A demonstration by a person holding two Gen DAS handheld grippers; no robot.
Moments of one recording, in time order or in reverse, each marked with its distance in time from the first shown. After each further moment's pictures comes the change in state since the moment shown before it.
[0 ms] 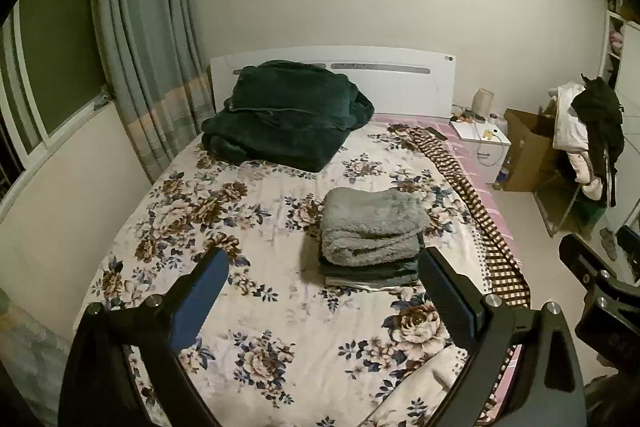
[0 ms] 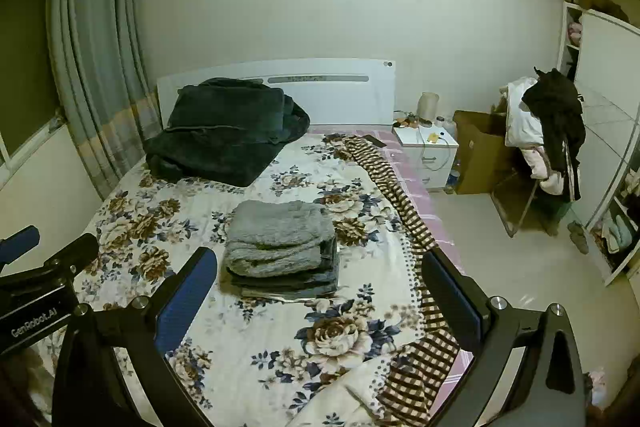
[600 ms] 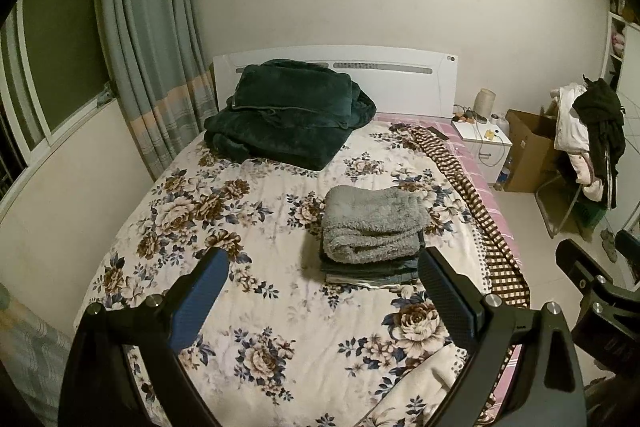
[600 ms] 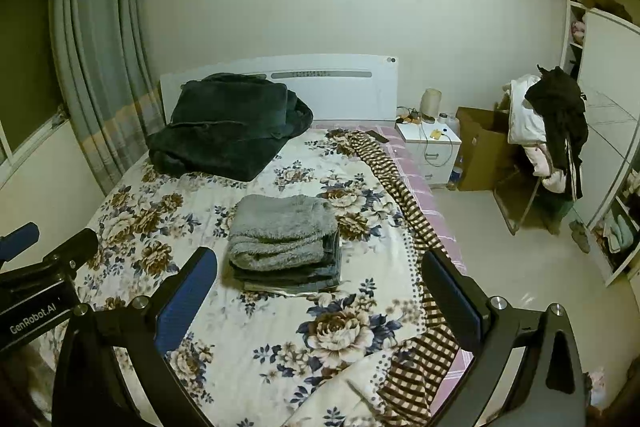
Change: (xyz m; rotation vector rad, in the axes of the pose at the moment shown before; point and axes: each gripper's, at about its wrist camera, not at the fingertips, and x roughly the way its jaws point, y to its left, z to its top) left arm -0.003 0.003 0.000 -0.001 0.001 -0.001; right arm 0.001 0.000 -0.006 -0.005 0.013 0.011
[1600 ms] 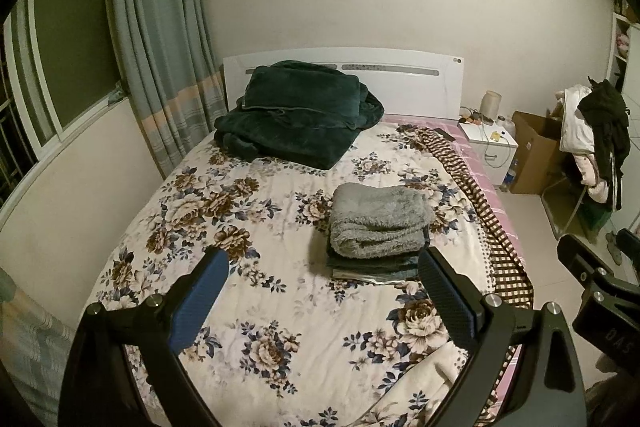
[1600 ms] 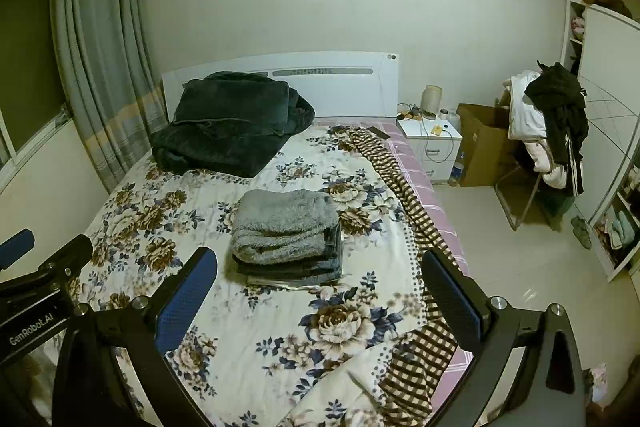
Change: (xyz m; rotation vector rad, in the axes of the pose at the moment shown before) left arm -0.017 0.006 -0.011 -0.006 -0.004 0.022; right arm -0.004 0.001 -0.010 0.003 0.005 0.004
